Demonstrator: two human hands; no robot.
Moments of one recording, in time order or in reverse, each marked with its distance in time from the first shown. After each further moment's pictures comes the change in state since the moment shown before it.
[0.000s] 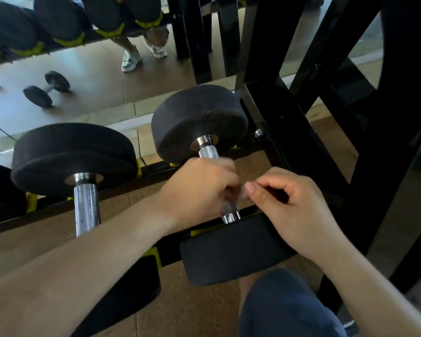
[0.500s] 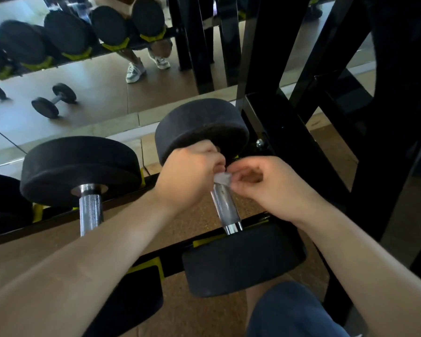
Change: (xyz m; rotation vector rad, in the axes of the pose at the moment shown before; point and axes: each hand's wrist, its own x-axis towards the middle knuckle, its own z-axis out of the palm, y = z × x) left_hand 0.008 -0.021 -0.001 0.189 0.208 -0.081; right_hand 0.050 -0.007 0.004 -0.042 -0.255 0.108
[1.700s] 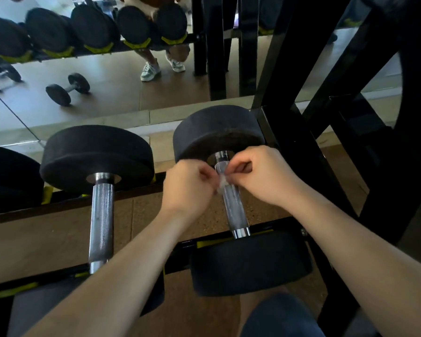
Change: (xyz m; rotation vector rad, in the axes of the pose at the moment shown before) left_hand -0.020 0.014 -0.001 -0.491 0.122 -0.837; right_hand 0.041 -0.016 0.007 -0.329 0.015 -0.203
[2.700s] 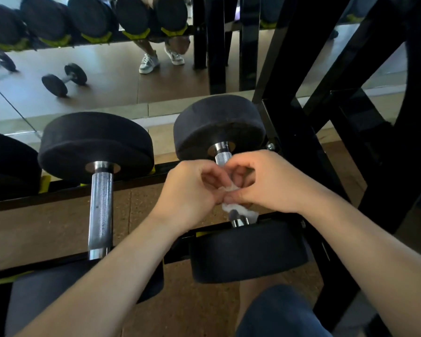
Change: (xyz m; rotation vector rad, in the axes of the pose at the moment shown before) left_hand -0.028 0.005 -0.014 -0.134 -0.157 0.066; right_hand -0.023 -0.009 -0.009 0.121 -0.253 -0.039
